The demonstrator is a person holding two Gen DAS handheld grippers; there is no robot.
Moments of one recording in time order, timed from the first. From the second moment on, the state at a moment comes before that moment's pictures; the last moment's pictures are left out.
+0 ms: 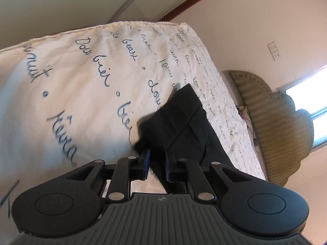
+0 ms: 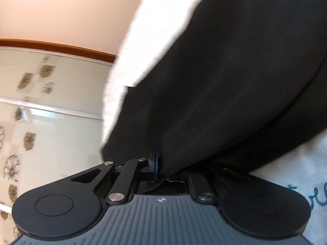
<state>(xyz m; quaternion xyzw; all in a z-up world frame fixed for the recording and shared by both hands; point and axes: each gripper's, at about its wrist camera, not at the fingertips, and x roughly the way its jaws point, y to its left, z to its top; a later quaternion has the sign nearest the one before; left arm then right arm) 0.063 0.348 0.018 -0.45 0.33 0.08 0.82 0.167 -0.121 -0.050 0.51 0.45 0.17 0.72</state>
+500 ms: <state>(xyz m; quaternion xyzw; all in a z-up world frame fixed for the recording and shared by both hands) 0.071 0.114 0.019 -0.48 0.36 -0.12 0.80 0.151 -0.142 -0.063 0.58 0.43 0.18 0.67</state>
